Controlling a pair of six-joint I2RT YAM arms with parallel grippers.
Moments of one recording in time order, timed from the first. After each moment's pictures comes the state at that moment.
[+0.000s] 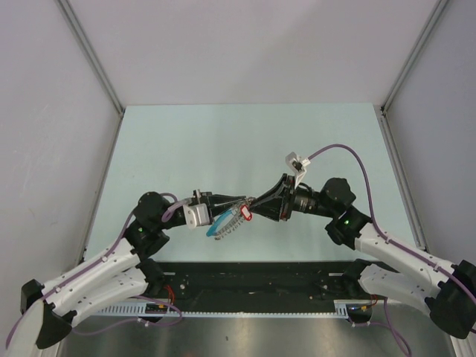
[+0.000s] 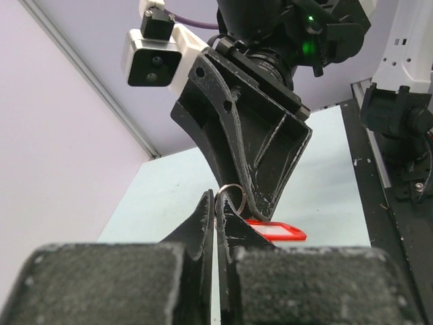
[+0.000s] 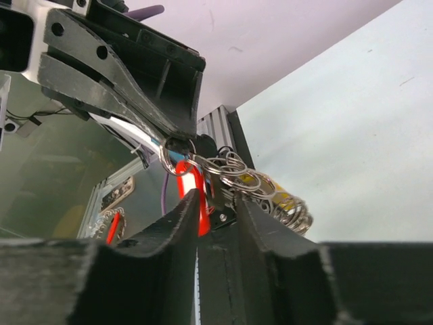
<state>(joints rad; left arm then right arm) -0.81 0.73 0.56 0.40 0.60 0.35 0.77 0.93 0.60 0.47 -0.64 0.65</state>
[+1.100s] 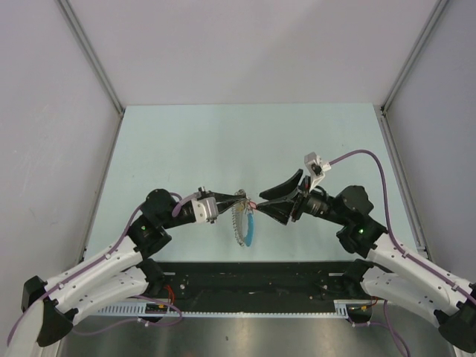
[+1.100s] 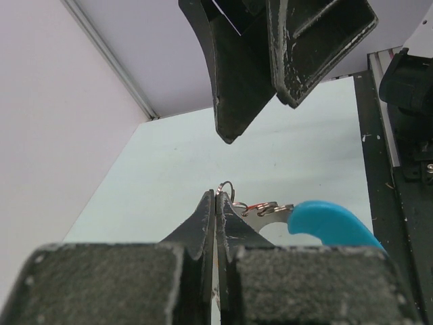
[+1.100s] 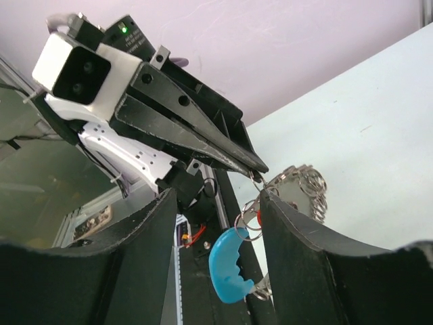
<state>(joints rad) -0.81 0.76 0.57 0.32 0.52 0.35 0.78 0.77 0.60 0.40 -0.49 0.59</state>
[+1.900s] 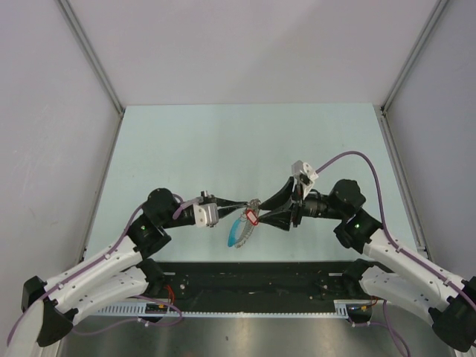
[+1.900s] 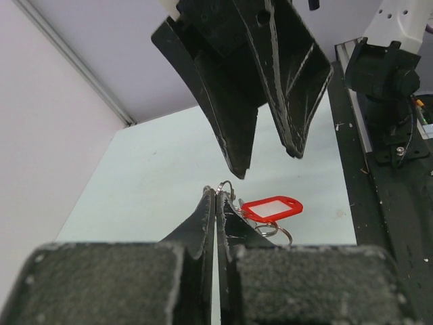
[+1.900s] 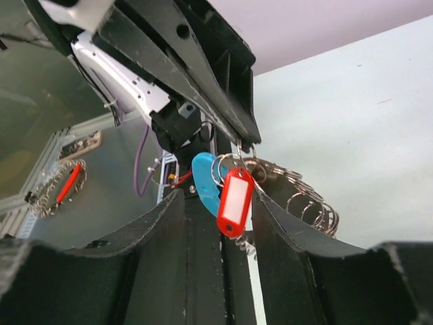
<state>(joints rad) -0.81 0.76 0.57 0.27 0.61 0.39 0.71 0.83 0.60 0.34 -0.77 0.38</state>
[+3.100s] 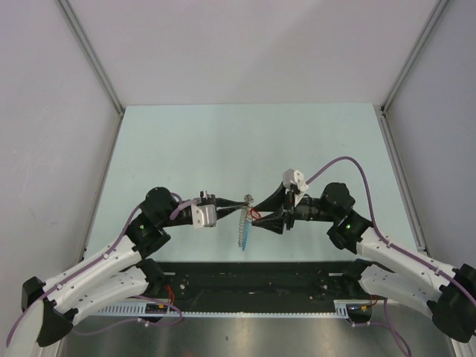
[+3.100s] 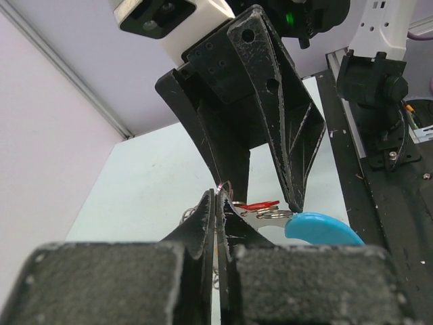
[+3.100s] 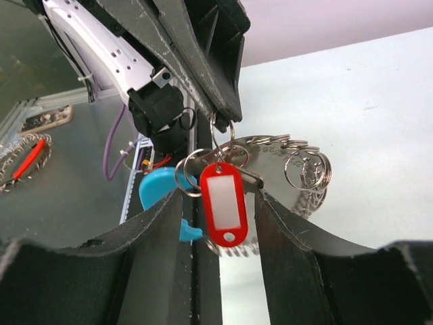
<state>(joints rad) -0.81 0.76 0.60 0.27 0.66 0.39 0.76 0.91 0.54 0.44 -0.75 0.23</state>
